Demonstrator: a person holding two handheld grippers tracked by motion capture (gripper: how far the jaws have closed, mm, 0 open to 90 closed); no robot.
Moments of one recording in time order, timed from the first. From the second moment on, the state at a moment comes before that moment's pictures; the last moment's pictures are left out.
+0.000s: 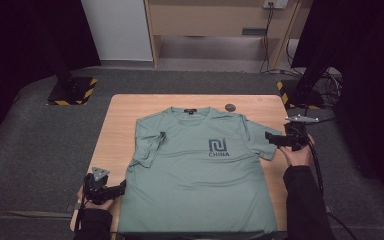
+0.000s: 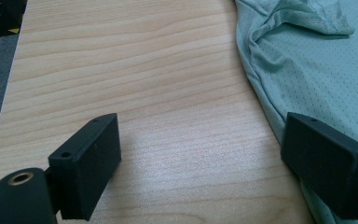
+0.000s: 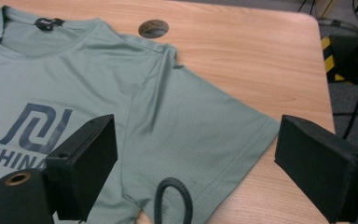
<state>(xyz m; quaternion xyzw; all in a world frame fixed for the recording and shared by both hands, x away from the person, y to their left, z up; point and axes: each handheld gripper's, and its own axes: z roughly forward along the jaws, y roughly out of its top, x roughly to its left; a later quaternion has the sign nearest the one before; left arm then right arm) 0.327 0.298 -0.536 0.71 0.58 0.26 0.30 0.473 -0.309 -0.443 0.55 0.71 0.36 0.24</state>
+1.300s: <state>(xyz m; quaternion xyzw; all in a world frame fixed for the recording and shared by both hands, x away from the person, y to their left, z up) 0.329 0.296 -0.537 0.71 0.58 0.25 0.30 0.545 -0.348 -0.517 0.61 0.69 0.32 0.21</state>
